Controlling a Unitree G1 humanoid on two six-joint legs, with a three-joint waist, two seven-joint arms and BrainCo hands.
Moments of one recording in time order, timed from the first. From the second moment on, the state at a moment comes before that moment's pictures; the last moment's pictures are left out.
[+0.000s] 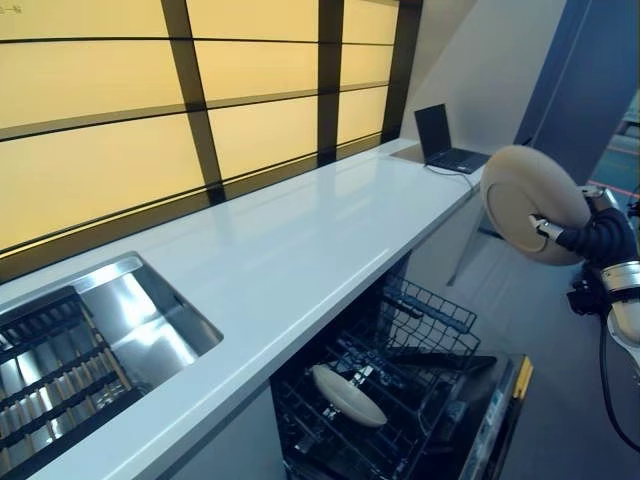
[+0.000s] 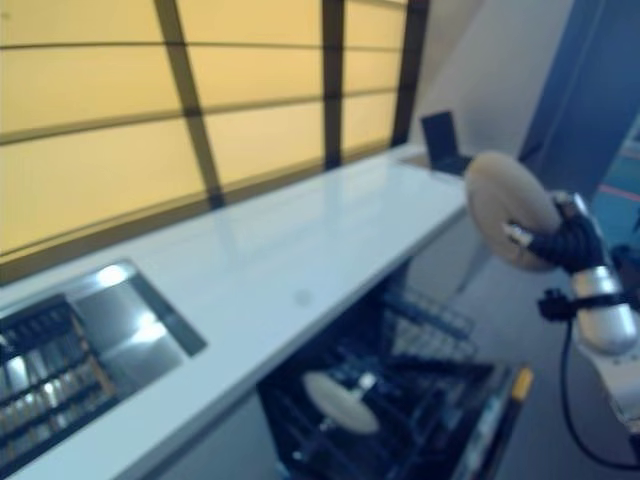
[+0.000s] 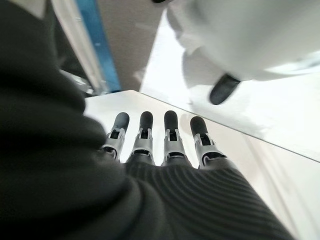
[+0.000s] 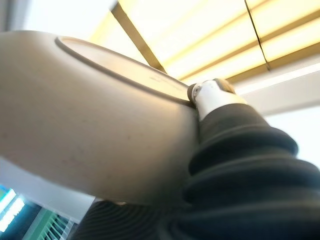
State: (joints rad) left arm 0.00 0.25 -0.30 1.16 0.05 -0.10 -0.05; right arm -0.30 -0.99 -0.14 0.01 0.19 -0.12 -0.19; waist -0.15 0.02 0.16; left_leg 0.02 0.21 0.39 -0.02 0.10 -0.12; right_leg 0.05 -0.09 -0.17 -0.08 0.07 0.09
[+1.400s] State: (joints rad) left arm -0.14 0.26 -0.39 1.08 0.06 -0.07 -0.09; right arm -0.44 -0.88 0.25 0.29 -0.14 0.04 0.10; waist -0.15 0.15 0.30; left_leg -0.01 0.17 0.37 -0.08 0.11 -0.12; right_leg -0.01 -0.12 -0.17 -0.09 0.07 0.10
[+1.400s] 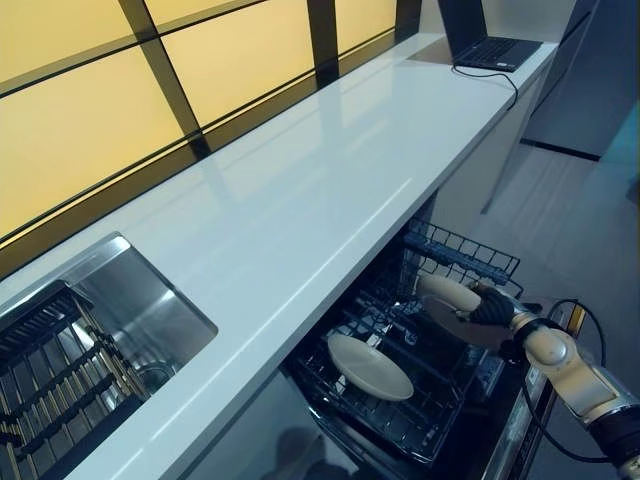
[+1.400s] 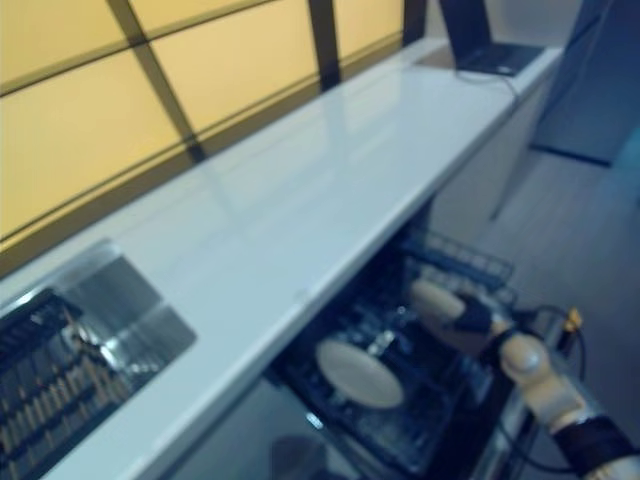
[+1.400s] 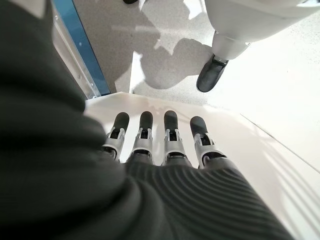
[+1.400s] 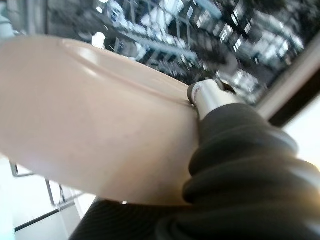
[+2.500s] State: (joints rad) left arm -0.22 0.29 -0.48 1.03 0.06 -0.06 -0.12; right arm -0.73 -0.86 0.40 0.57 -0.20 0.17 0.07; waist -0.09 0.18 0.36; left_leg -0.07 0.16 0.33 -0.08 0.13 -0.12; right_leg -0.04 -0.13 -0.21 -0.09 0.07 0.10
